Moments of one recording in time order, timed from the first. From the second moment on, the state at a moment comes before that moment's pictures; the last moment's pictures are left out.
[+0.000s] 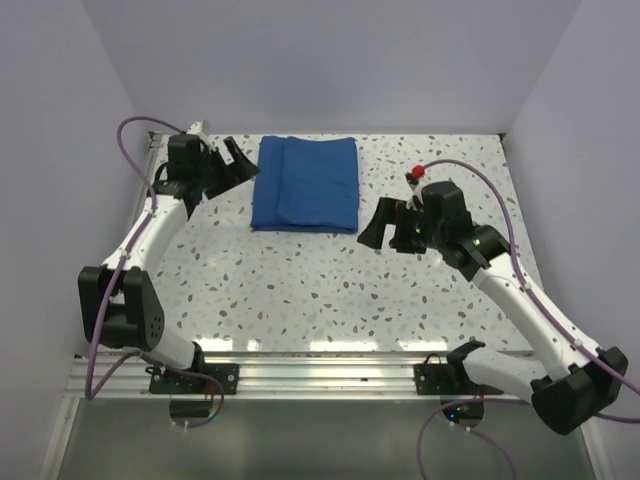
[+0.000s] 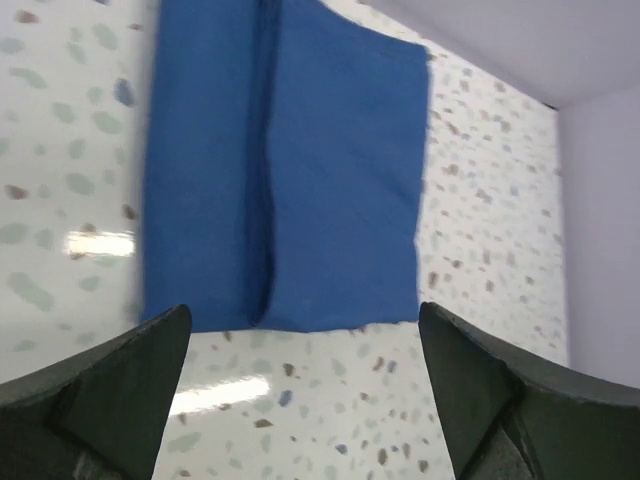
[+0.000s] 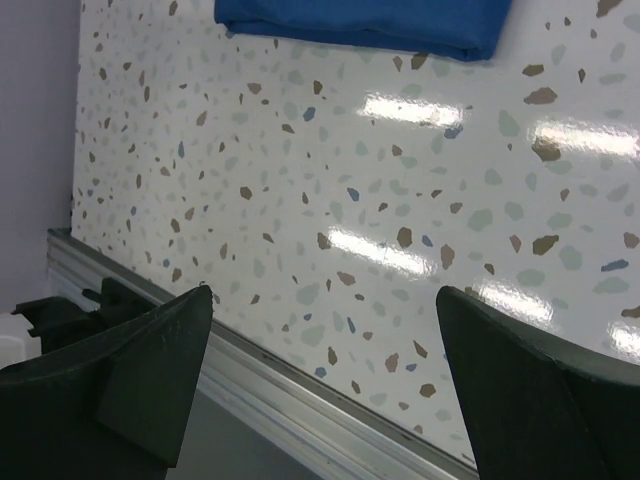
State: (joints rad) left arm -0.07 1.56 1.27 -0.32 0.22 -0.53; right arm 0.47 1.07 1.03 -0.63 -0.20 0.58
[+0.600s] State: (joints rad) left arm -0.06 1.11 1.06 -0.37 0.27 -0.65; right arm 0.80 2.29 2.48 -1.00 0.11 0.46
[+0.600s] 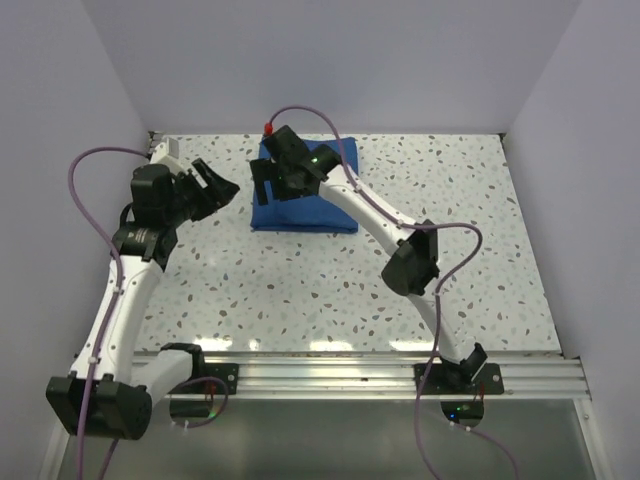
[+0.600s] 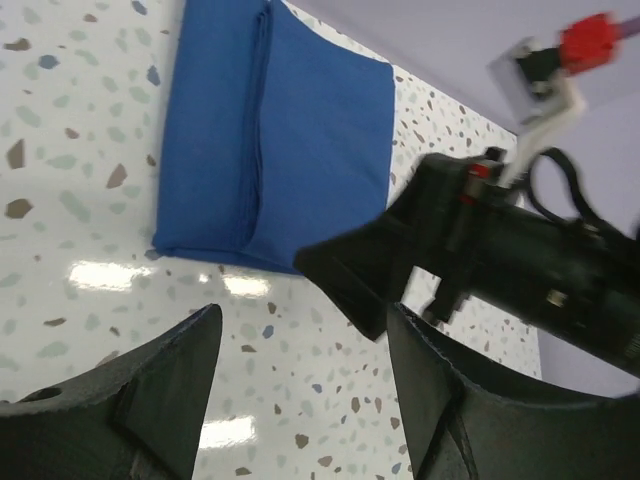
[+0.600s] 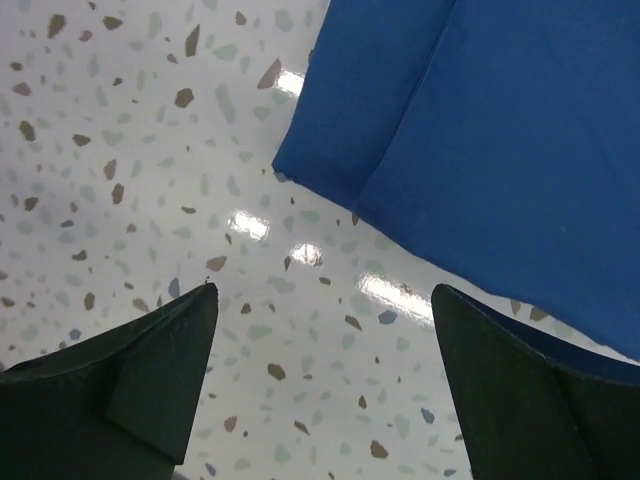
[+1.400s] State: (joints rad) left arm -0.10 0.99 1.00 -0.66 0.06 -0.54; right arm 0.81 2.57 2.46 -0.92 0.31 0.66
